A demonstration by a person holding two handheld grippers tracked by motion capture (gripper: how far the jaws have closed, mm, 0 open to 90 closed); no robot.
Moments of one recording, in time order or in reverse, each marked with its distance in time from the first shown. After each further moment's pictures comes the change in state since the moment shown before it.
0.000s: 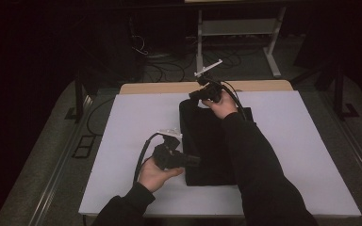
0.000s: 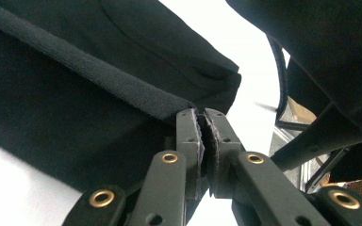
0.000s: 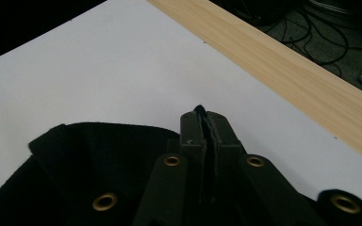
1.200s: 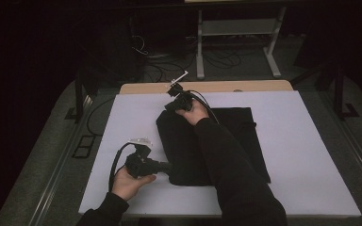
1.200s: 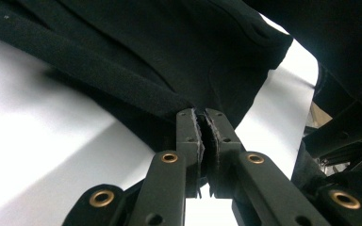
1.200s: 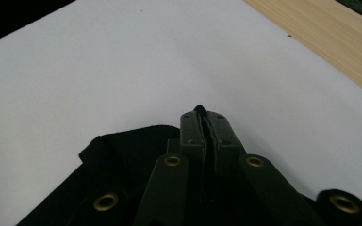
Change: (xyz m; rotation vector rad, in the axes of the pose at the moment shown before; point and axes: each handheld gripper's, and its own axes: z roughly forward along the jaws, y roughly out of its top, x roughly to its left) left arm 0.035 -0.057 -0.051 -0.011 0.104 -0.094; right arm 0.048 0.016 0.092 0.081 0.087 -0.040
